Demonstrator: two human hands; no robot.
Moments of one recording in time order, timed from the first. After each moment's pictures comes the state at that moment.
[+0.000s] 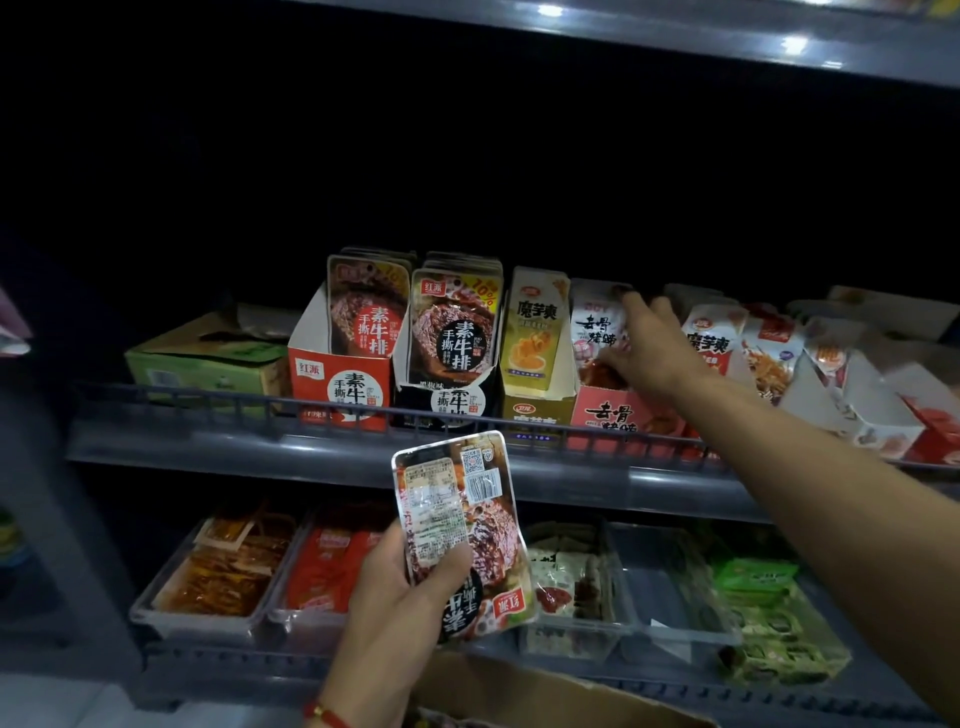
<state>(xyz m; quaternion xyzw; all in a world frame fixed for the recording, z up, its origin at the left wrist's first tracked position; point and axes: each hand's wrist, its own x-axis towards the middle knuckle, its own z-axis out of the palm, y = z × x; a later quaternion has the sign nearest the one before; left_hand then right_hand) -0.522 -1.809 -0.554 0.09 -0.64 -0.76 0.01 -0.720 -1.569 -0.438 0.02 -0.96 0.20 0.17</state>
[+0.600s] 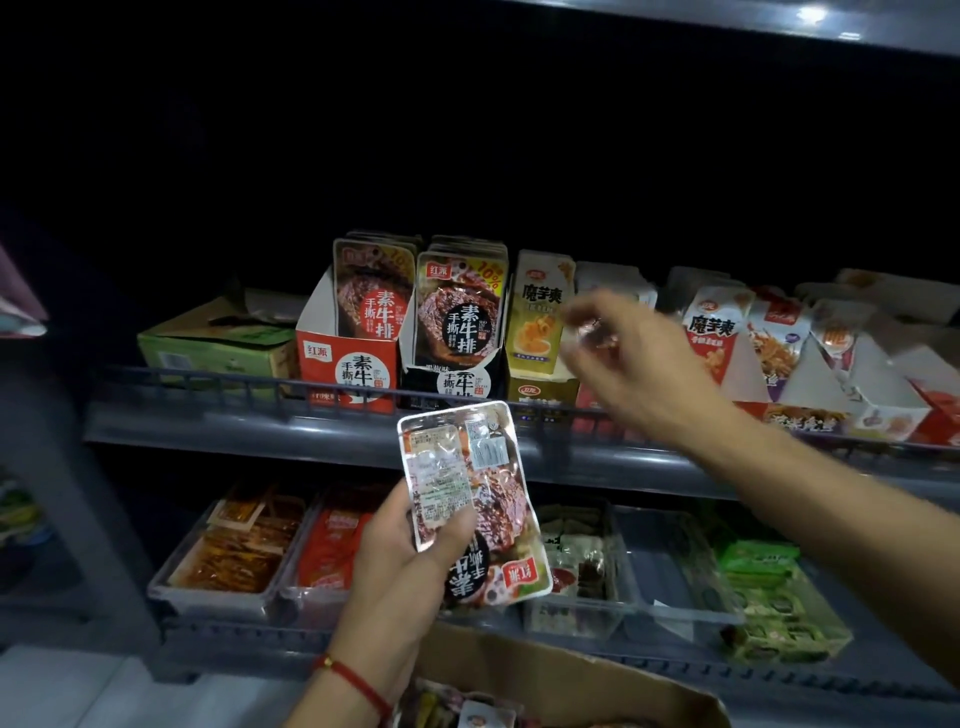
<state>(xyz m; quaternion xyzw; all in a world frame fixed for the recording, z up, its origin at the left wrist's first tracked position) -0.528 -1.813 -0.557 0.03 -0.63 -0.78 0.06 -0.623 -1.611 -0.429 0.21 -0.92 0.22 0.24</state>
